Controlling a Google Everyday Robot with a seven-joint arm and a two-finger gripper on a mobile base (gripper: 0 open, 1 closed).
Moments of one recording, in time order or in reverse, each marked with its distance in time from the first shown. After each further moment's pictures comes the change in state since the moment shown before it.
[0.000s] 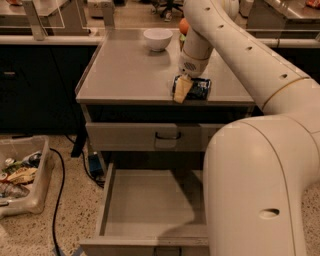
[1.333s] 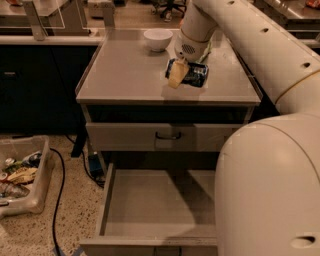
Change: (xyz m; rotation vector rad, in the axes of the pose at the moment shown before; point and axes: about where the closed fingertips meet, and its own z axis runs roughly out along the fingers) arm -0.032 0.019 -0.066 0.047 -0.108 -0.072
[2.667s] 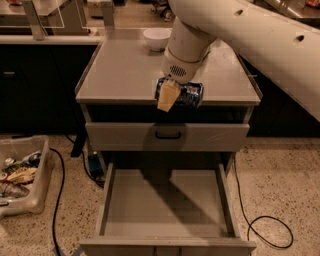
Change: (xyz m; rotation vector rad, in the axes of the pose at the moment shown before) arm -0.002 0.107 -0.017 0.021 0.031 -0.043
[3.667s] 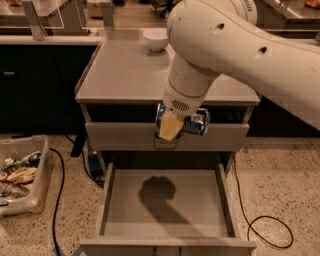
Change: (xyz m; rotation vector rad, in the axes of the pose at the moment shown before) arm 0.021 0.080 -0.001 0.044 0.012 -0.020
